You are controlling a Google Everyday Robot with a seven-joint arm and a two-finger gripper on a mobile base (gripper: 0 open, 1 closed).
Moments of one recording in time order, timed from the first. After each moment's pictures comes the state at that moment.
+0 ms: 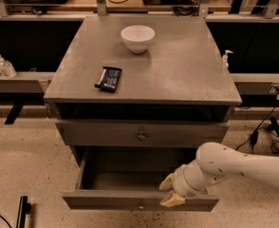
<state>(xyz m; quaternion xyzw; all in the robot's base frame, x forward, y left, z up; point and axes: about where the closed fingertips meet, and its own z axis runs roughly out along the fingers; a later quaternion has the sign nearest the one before) 0.420 -0.102 0.504 -0.67 0.70 0.19 0.18</state>
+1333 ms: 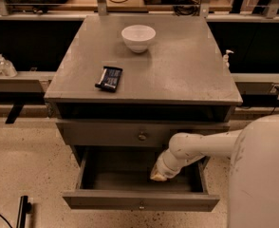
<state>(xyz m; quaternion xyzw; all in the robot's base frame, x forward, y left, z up) 0.534 -0.080 0.431 -0.64 0.74 0.12 0.16</state>
